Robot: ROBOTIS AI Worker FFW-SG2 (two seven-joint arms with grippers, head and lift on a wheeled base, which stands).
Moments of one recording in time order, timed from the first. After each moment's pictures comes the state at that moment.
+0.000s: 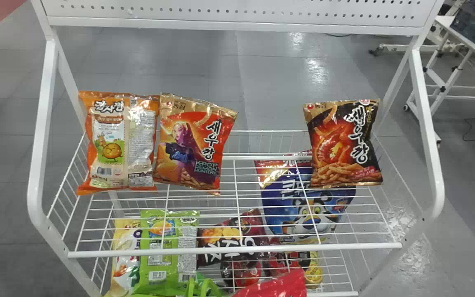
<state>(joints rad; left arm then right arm) 0.59 0.10 0.23 -2.05 0.64 1.27 -0.76 0.72 -0.65 0.58 -2.30 -0.12 0.51 -0.41</state>
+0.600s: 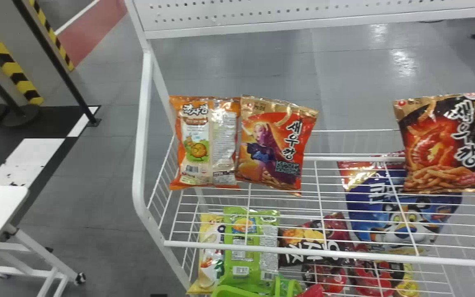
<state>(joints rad) 0.59 0.10 0.22 -2.07 0.63 1.27 -0.76 0.52 -0.52 0.79 -2.07 -0.15 0.41 -0.34</state>
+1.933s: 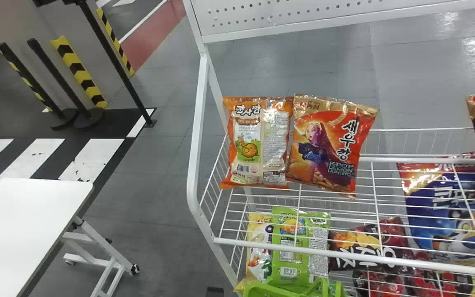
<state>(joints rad) 0.58 0.11 0.20 -2.07 0.63 1.29 -0.76 0.36 -0.36 0.78 -1.74 -0.18 0.38 -0.13</state>
